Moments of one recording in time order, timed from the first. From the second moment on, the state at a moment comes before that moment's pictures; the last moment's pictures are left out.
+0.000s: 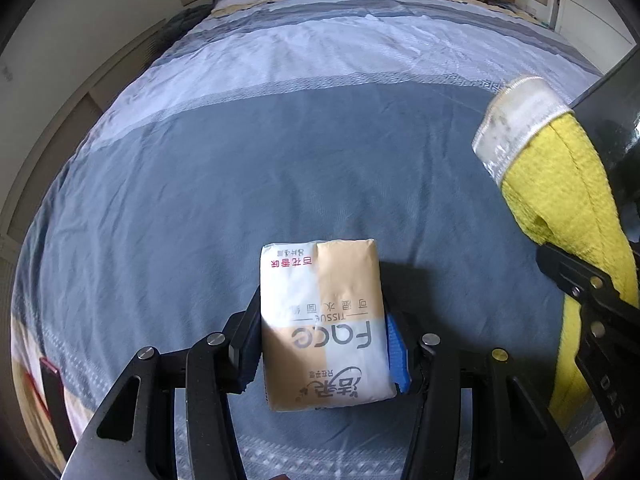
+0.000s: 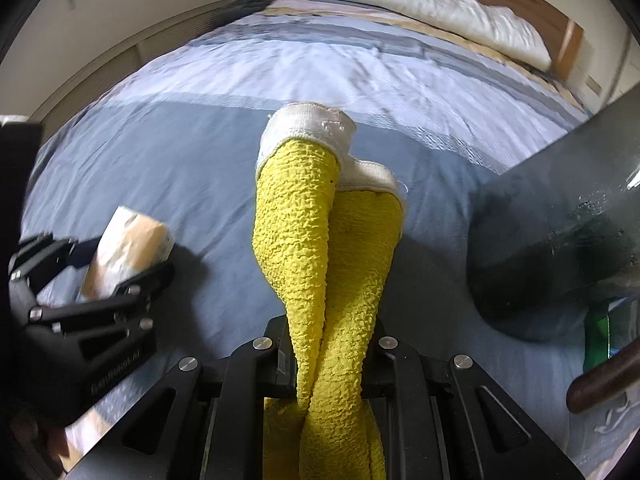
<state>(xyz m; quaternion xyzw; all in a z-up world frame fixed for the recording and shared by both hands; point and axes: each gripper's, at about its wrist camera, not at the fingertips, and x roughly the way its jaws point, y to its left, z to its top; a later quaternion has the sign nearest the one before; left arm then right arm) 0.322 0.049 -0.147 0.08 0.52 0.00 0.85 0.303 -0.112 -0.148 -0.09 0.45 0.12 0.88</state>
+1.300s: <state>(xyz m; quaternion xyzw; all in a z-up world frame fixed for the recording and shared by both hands) 0.219 -0.024 -0.126 0.09 0.54 -0.07 0.83 0.138 -0.224 -0.112 -0.17 0.49 0.17 0.84</state>
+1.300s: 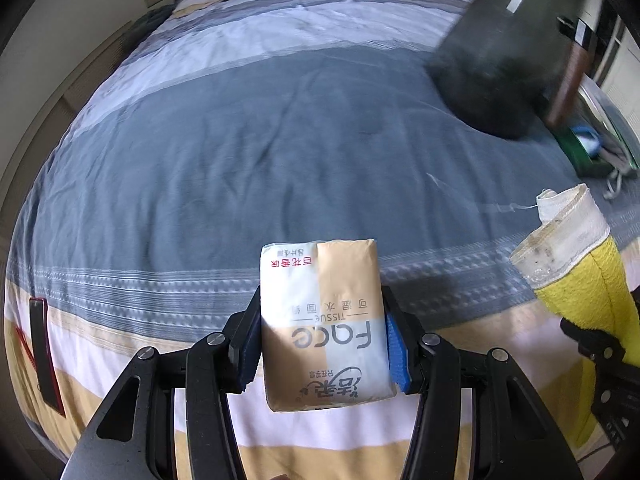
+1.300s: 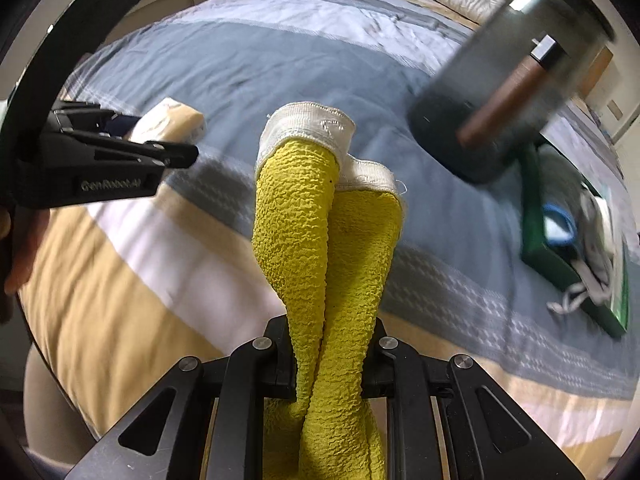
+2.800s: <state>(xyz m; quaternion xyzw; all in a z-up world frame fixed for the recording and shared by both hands) 0.218 -0.335 -0.035 0.07 0.47 -0.26 0.84 0.118 -0.501 -0.031 -0.06 0.44 -0.04 0.90</state>
